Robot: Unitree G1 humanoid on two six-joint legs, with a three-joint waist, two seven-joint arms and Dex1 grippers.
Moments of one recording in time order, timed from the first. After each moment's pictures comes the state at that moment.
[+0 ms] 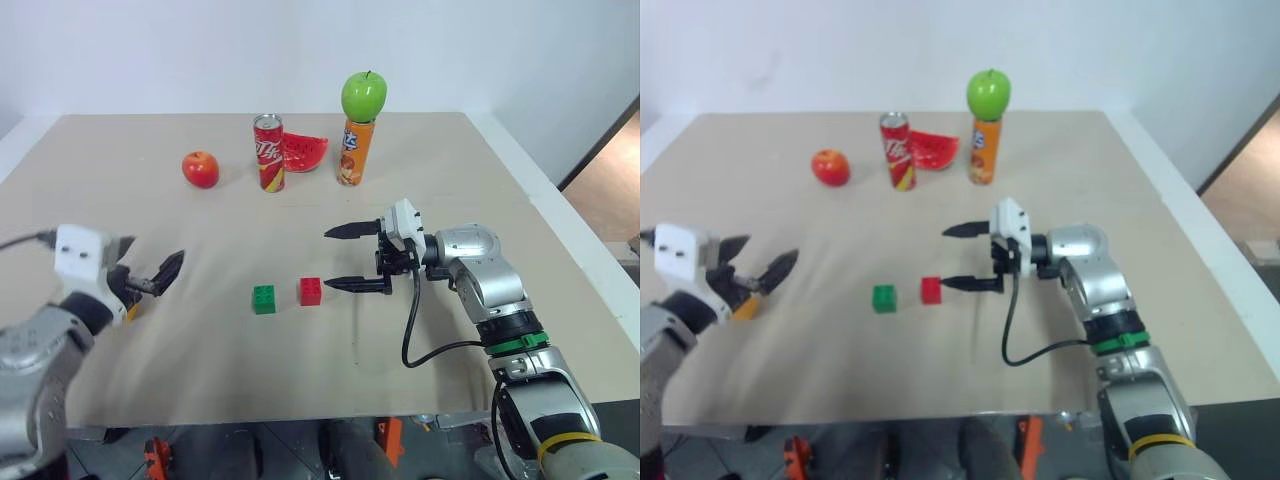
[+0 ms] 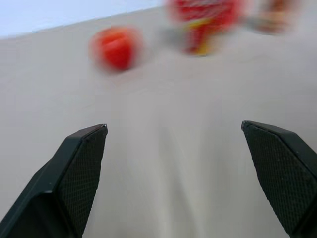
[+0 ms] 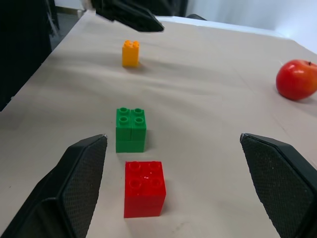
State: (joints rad) left arm 0.01 0.32 0.53 -0.68 -0.37 0.81 -0.32; right arm -0.72 -0.48 0.16 0.28 0.32 0.06 1.35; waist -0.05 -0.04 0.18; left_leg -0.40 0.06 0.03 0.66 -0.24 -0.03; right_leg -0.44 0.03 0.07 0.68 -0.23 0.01
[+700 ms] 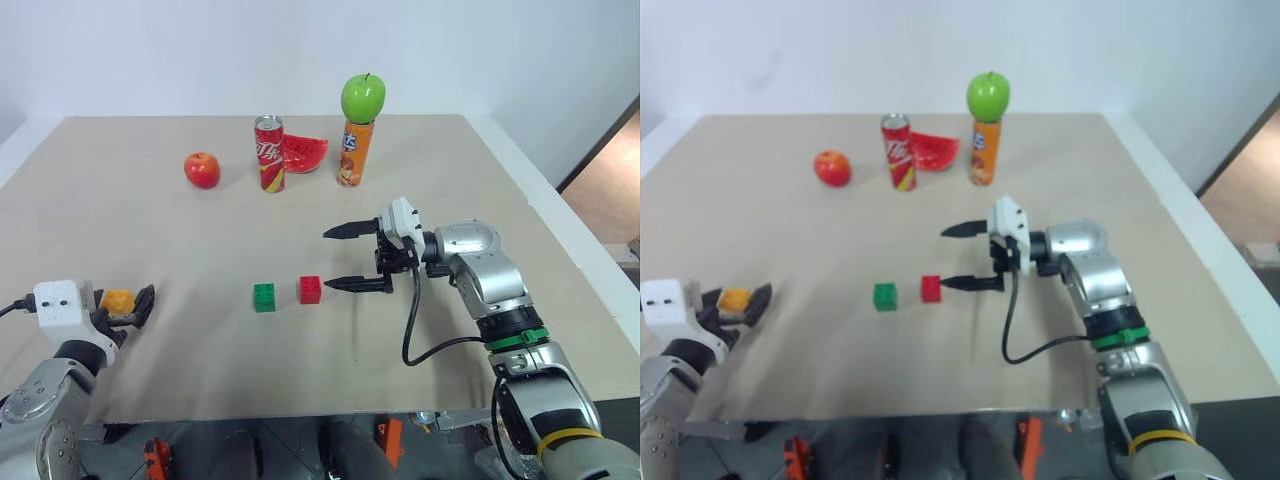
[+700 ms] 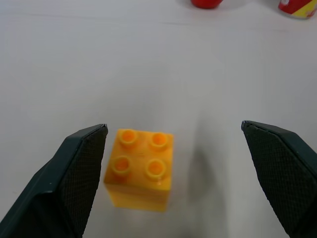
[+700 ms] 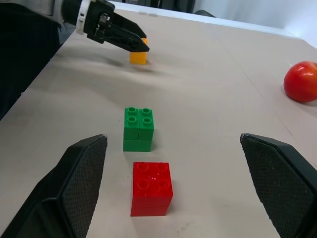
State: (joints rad) left arm 0.13 0.32 0.56 -0.52 -0.43 0.70 -0.29; right arm -0.73 -0.49 0.17 0.26 0.31 0.09 1.36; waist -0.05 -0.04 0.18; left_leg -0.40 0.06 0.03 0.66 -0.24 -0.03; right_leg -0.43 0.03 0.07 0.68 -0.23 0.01
